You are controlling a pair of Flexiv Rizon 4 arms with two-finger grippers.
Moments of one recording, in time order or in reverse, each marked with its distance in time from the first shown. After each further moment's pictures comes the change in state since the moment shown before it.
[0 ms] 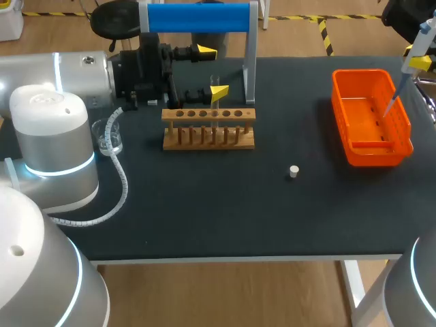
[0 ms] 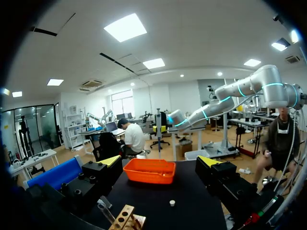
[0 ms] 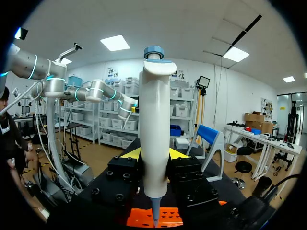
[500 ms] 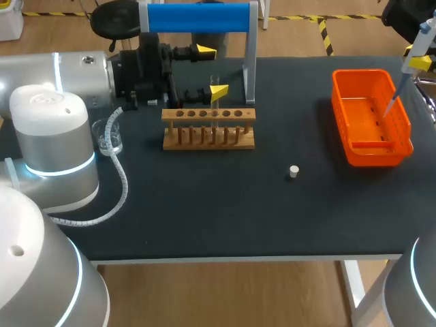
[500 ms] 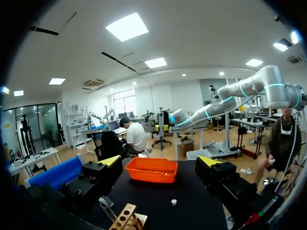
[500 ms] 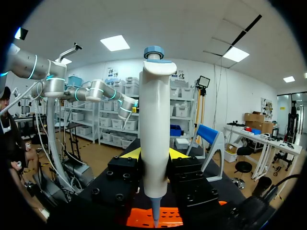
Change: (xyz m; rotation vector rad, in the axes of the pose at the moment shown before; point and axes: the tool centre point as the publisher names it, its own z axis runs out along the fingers) left arm -0.006 0.001 0.000 -0.010 -0.024 -0.010; right arm 0.000 0.000 0.000 0.000 0.000 0.000
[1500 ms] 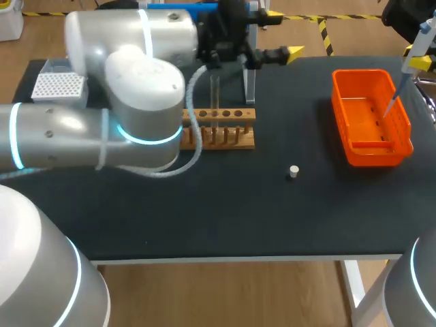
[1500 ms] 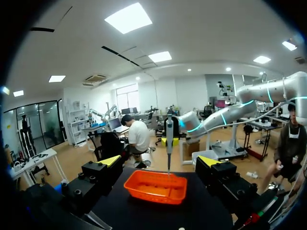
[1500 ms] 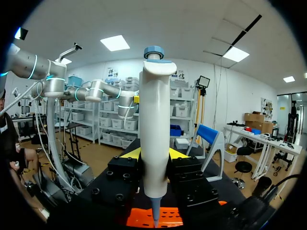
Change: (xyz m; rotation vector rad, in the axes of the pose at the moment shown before) left arm -0.015 -0.057 0.149 -0.051 -0.023 0.001; right arm 0.000 0.000 0.000 0.000 0.000 0.000
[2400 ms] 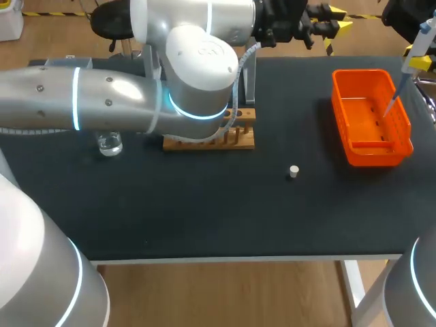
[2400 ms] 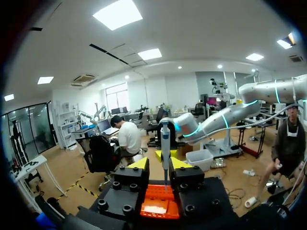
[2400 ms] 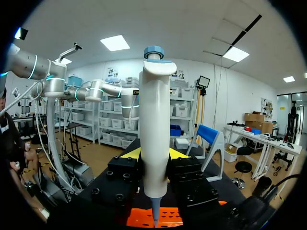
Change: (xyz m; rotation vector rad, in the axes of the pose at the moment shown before) left arm 0.002 -0.023 0.088 -0.016 0.085 0.027; right arm 0.000 0.000 0.000 0.000 0.000 0.000
